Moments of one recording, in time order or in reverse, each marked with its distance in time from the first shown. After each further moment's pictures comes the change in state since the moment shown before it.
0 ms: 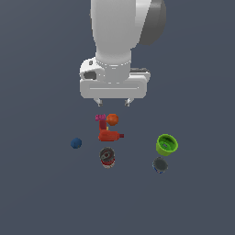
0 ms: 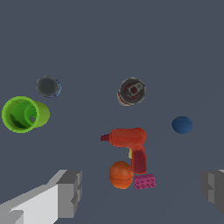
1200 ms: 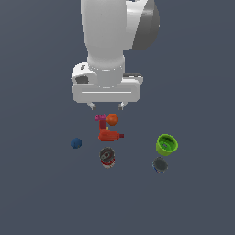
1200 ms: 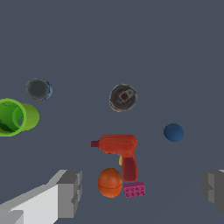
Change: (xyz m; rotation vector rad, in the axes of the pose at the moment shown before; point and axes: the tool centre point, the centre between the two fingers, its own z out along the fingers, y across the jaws) arm 0.012 0.022 0.006 -0.020 0.019 -0.032
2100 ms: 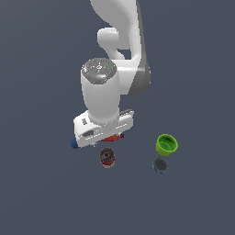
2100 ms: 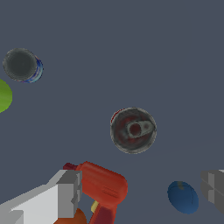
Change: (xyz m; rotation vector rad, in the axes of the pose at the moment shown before) arm 0.062 0.007 0.110 0.023 -0.016 -0.376
